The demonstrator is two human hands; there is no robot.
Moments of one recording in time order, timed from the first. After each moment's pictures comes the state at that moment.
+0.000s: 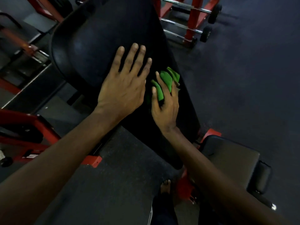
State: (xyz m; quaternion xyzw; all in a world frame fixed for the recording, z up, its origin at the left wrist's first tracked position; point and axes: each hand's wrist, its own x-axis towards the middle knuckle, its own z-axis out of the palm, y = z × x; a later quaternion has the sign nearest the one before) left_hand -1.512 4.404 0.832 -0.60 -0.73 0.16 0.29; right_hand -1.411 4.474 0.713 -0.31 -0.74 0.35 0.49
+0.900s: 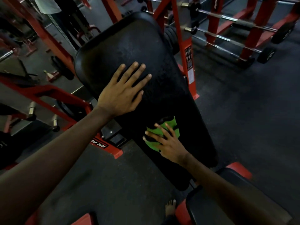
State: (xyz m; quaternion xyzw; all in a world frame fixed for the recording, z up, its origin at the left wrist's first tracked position) left_hand -1.495 4.412 0.833 -0.53 -0.77 0.20 0.31; right_hand -1.332 4.520 0.593 0.15 -0.93 0.08 0.32
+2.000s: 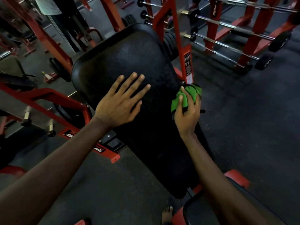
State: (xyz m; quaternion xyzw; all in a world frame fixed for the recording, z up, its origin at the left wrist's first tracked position) left_hand -1.497 4.413 0.830 -0.53 -0.77 0.19 0.31; right_hand -1.403 4.599 0.685 -0.23 -0.71 0.41 0.52
